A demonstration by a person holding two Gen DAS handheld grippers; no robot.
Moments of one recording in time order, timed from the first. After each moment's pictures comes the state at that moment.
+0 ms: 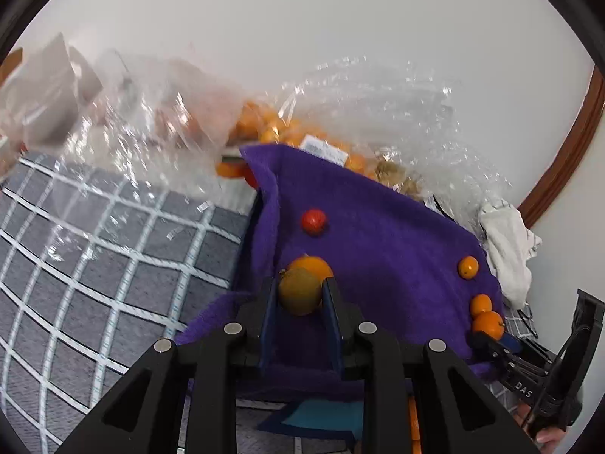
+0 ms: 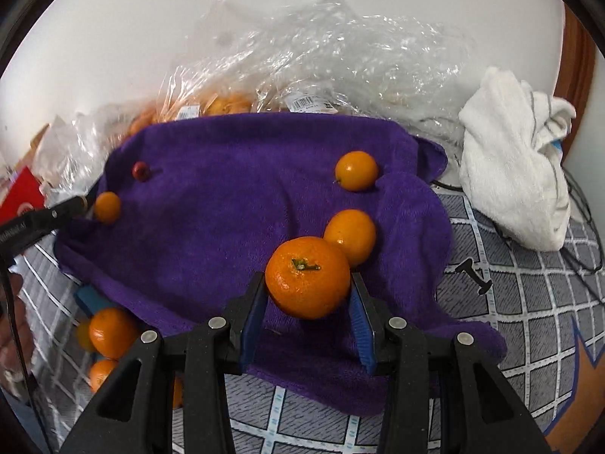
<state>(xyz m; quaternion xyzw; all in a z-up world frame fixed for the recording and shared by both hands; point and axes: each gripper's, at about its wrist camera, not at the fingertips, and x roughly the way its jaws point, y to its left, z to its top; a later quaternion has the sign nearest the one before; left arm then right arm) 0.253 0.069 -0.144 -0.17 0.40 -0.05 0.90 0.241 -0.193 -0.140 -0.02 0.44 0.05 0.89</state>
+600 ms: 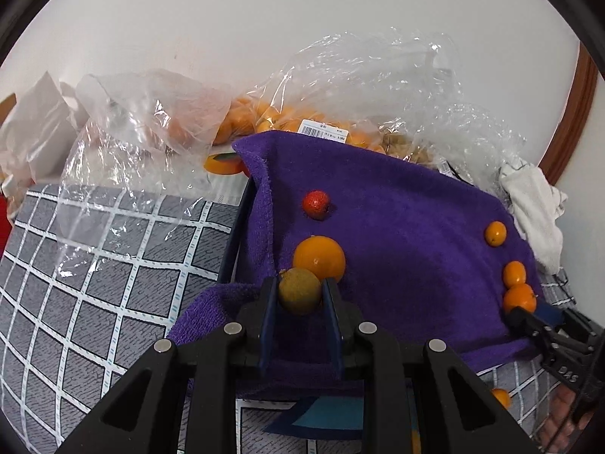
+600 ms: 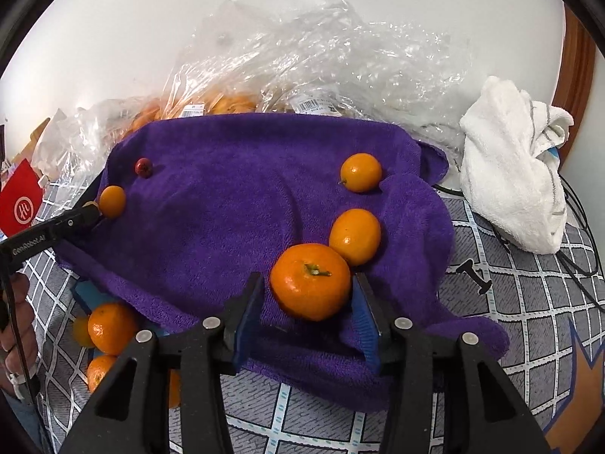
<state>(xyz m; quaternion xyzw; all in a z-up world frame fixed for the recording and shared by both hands) 0.257 0.043 -0.154 -0.07 0.40 -0.02 0.91 0.236 -0.190 -0.137 -0.03 0.43 0.05 0.90</state>
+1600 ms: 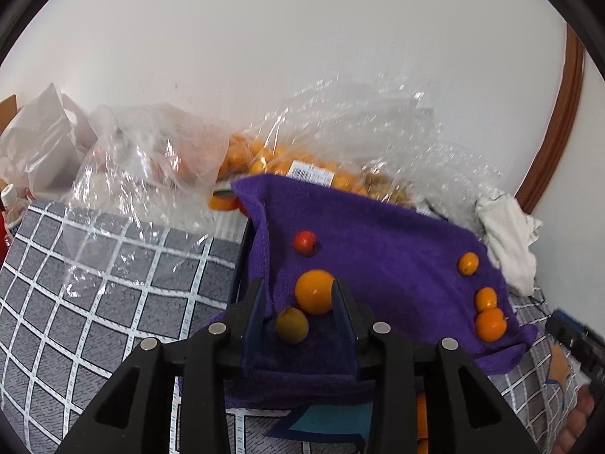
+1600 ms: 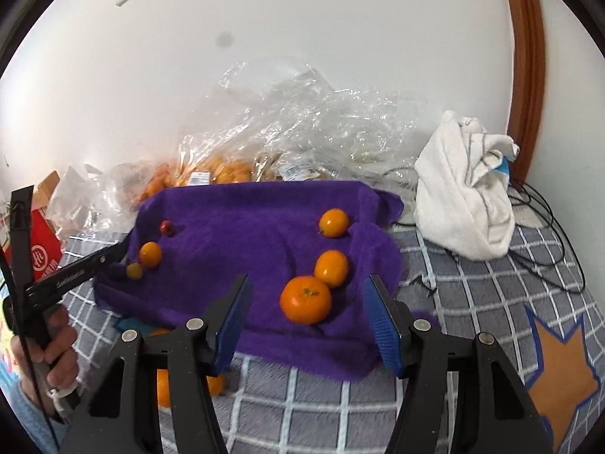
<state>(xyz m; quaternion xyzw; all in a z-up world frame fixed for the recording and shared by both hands) 0.238 0.062 -0.125 -0.11 0.34 -0.06 0.93 0.181 -0.199 -0.074 0.02 0.37 0.03 0.93</state>
